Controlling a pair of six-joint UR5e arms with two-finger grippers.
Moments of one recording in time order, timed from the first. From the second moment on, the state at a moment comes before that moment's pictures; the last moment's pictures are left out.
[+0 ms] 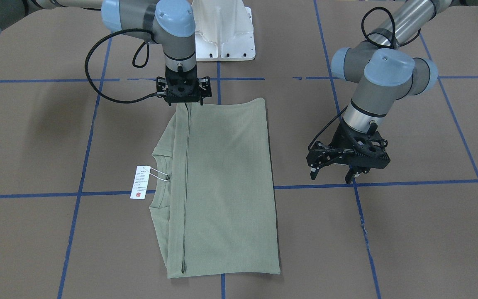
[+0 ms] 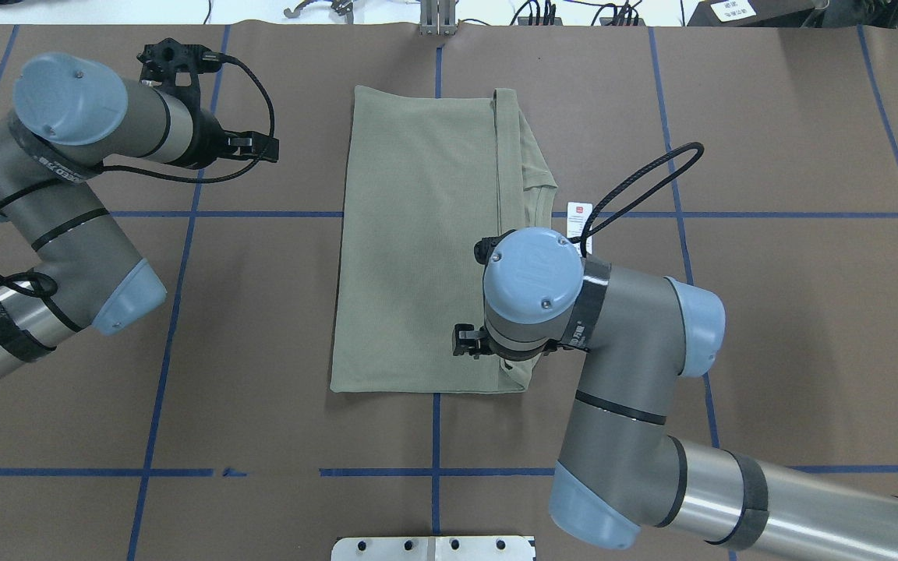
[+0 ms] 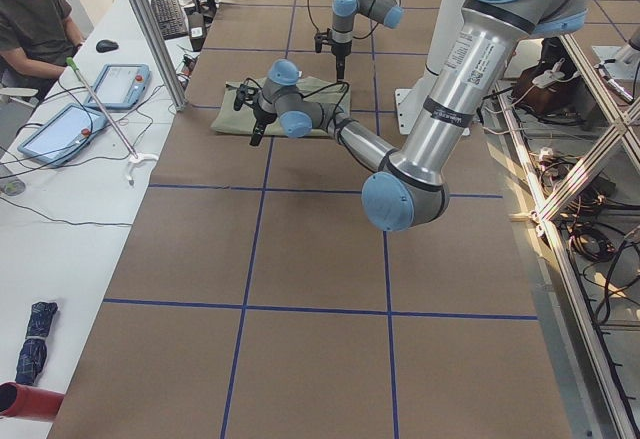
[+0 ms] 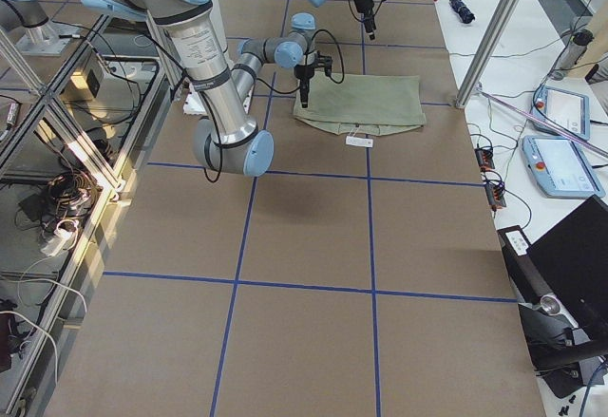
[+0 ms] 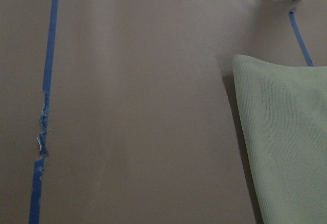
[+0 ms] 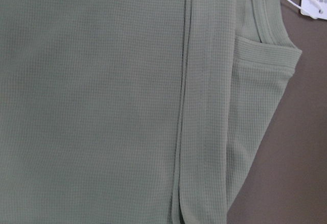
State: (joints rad) left arm -0.82 -2.04 -1.59 -2.10 -1.83 -0.98; right arm 0.40 -0.93 1.78 -1.75 1.79 1.21
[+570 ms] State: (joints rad) left arm -0.82 -2.04 -1.58 -2.11 -1.83 -0.97; right arm 0.40 -0.94 1.72 -1.76 1.77 1.11
